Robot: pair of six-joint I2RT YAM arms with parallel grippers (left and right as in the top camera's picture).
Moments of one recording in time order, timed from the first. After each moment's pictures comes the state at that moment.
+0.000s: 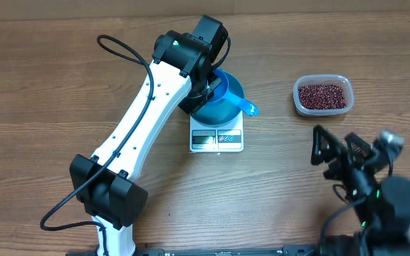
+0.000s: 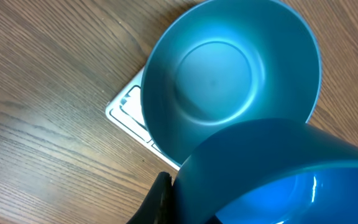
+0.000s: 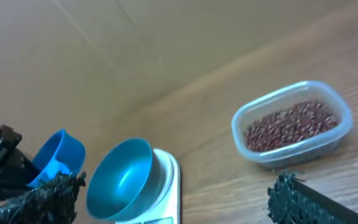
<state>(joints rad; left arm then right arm) -0.52 1.98 2.05 -1.44 -0.03 -1.31 -0.04 0.40 0.58 -0.44 -0.20 0.51</state>
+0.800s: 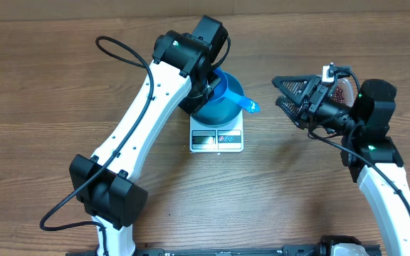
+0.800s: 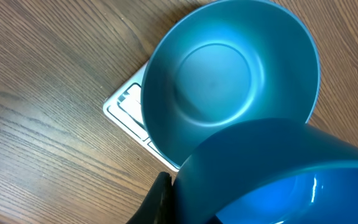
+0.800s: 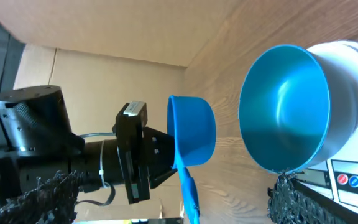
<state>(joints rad) -0.52 1.98 2.06 -1.44 -0.03 -1.37 -0.04 1.22 0.80 0.06 -0.97 1.08</state>
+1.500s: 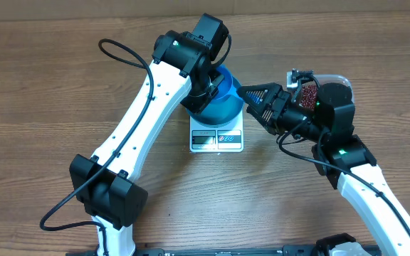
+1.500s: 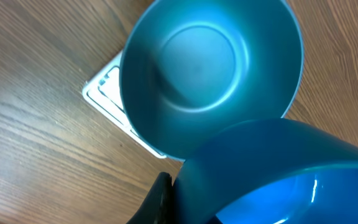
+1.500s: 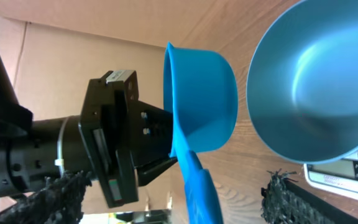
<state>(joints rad) -0.52 1.98 2.06 -1.41 0.04 -1.40 0.25 1.22 0.80 0.06 -0.71 1.12</state>
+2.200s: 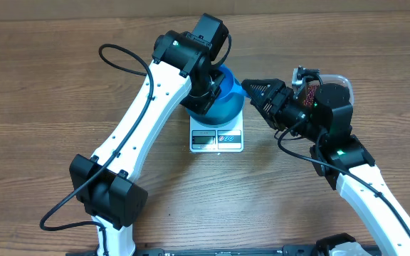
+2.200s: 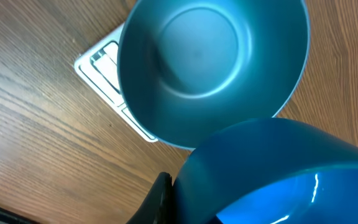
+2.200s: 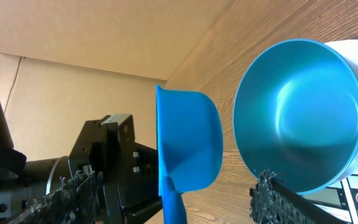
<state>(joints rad) -0.52 1.98 2.06 -1.41 0.10 -1.52 0.26 1.22 0.80 0.09 -0.56 1.14</state>
